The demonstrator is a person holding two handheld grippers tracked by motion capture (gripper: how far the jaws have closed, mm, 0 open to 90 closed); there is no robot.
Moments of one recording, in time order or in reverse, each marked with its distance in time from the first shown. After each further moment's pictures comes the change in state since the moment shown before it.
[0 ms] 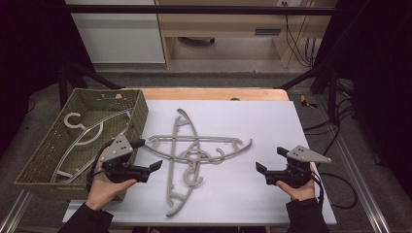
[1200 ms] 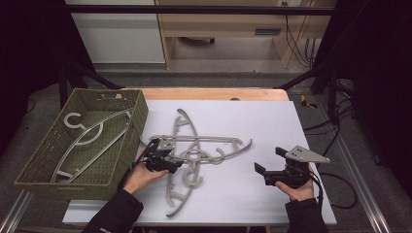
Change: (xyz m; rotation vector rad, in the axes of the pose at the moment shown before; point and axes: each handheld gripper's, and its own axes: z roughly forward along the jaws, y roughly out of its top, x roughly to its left) left arm 0.017 -0.044 0.128 0.335 0.002 0.053; right arm 0.002 0.000 0.002 0.006 0.010 -0.007
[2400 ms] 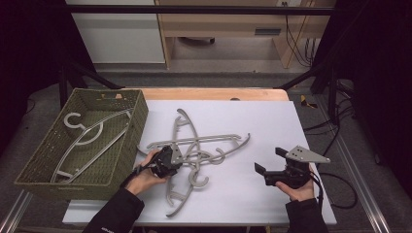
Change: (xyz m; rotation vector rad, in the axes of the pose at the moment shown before) left arm -0.034 0.006 0.003 0.159 0.099 0.316; right arm 0.000 0.000 -0.001 -0.005 0.004 -0.002
